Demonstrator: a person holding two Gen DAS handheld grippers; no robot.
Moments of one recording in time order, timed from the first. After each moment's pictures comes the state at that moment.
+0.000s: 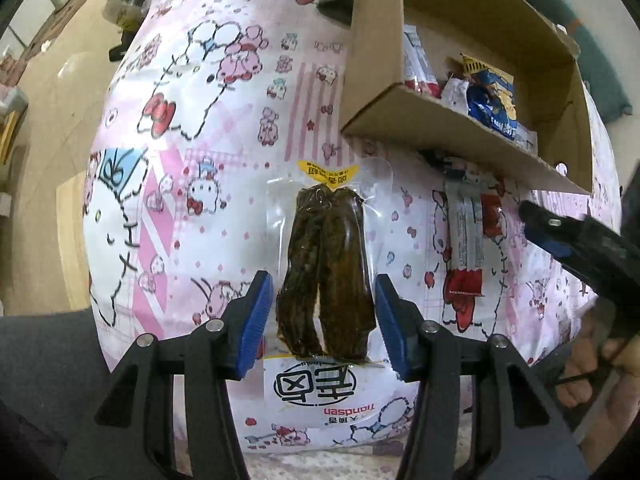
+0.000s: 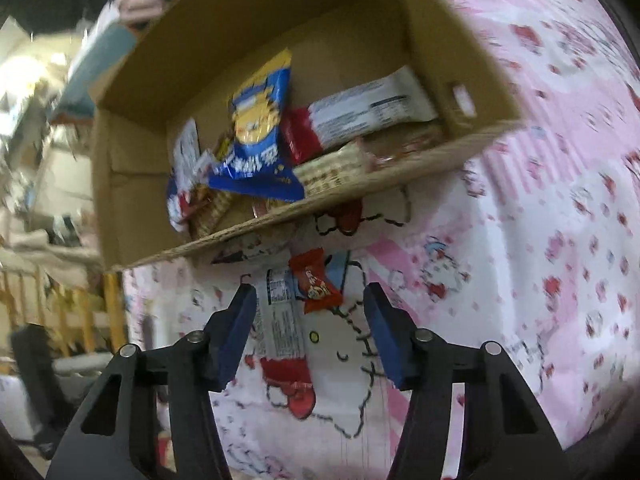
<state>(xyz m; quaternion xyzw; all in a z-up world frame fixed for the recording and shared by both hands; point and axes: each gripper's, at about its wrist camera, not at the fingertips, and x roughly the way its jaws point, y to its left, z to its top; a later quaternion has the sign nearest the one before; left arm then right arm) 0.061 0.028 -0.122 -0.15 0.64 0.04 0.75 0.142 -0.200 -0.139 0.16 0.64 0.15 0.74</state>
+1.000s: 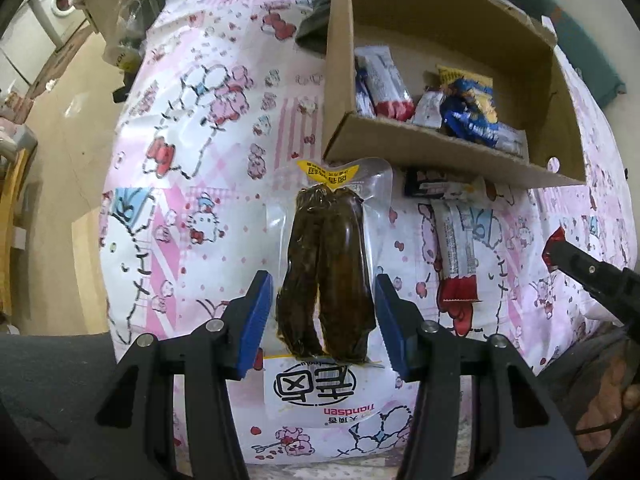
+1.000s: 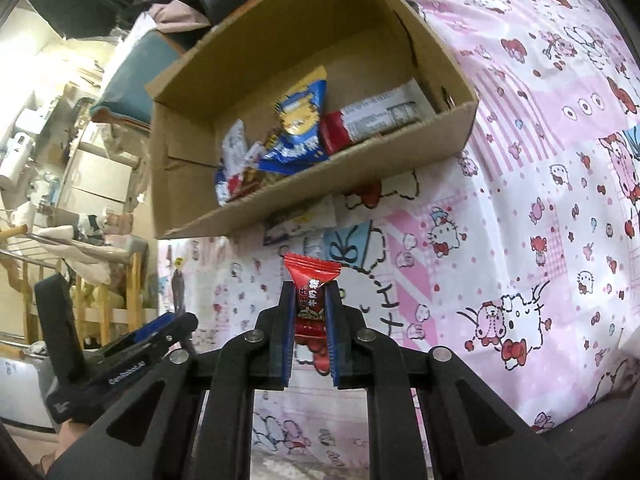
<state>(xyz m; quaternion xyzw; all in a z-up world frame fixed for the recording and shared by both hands) 0.053 0.022 -0.093 -0.11 0.61 0.04 0.79 0.089 -0.227 -0.090 0.22 0.58 0.20 0.76</state>
